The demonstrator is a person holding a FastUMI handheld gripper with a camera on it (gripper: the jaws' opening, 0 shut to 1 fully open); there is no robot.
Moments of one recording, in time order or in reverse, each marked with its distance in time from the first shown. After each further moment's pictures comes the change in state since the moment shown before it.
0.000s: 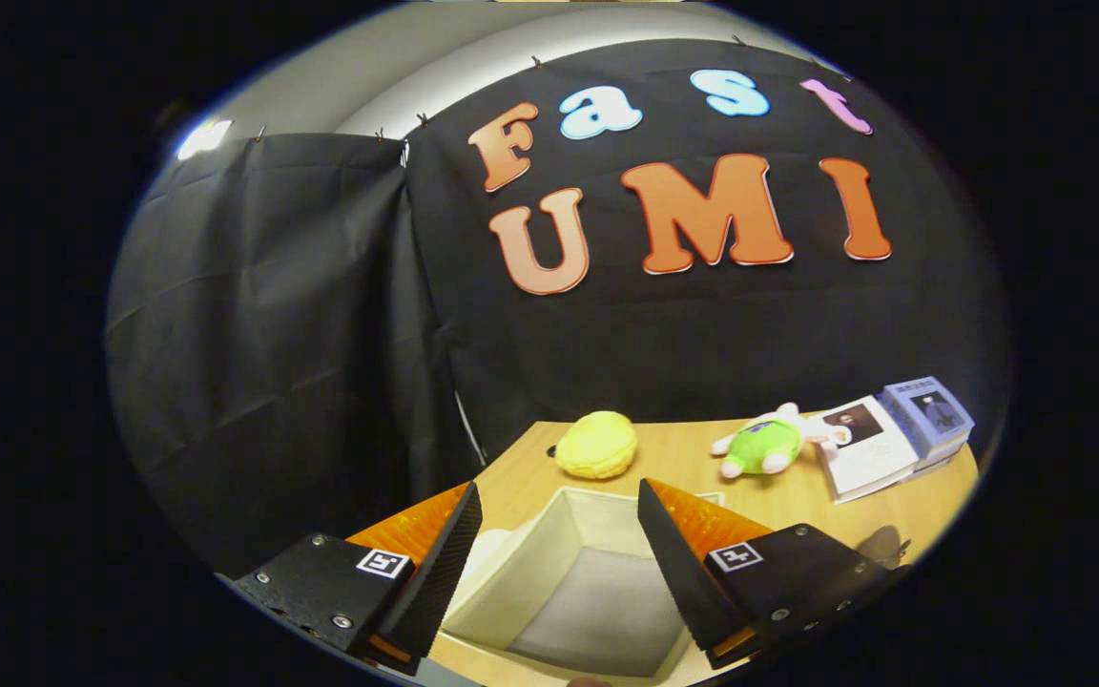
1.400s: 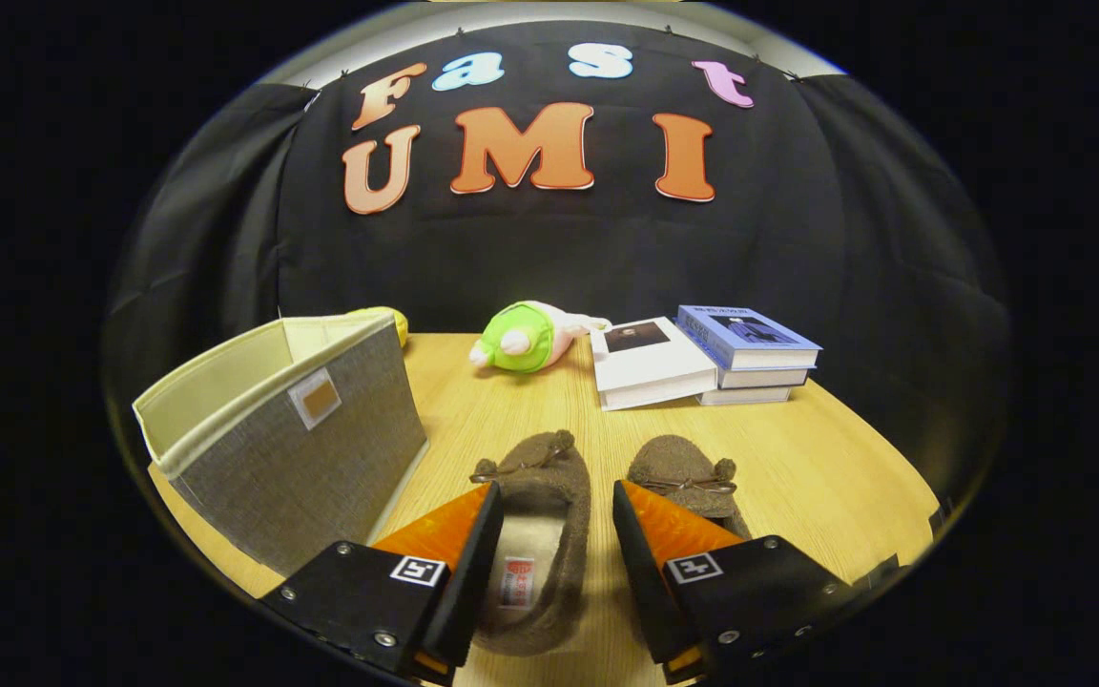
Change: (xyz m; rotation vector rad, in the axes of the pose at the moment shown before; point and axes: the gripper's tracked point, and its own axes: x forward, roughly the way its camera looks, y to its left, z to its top) arm -0.055 -0.230 -0.192 -0.077 0.142 -0.417
